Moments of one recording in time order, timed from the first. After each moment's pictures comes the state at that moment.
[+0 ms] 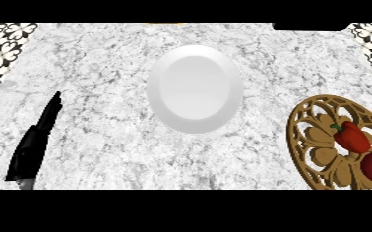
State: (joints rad) left arm 0.02 0.59 -0.25 -1.40 0.17 0.32 -0.18; right arm -0.13 -0.93 -0.24 -1.22 -0.12 0.81 -0.23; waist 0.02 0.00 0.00
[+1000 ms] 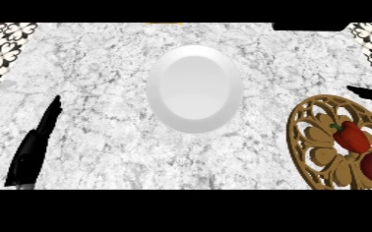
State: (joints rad) left arm 0.06 0.54 -0.19 -1.44 0.10 0.28 -0.18; right arm -0.33 -0.89 0.08 -0.92 0.34 0.67 -0.50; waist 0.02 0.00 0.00
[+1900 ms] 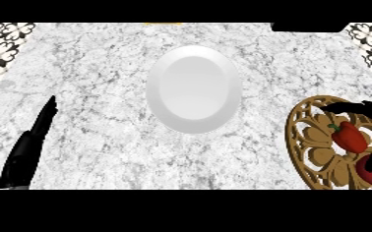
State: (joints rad) left arm 0.09 0.51 -0.12 -1.46 0.05 0.22 -0.16; right arm -0.41 -0.78 0.20 -0.73 0.46 0.55 -0.61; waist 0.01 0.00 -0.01
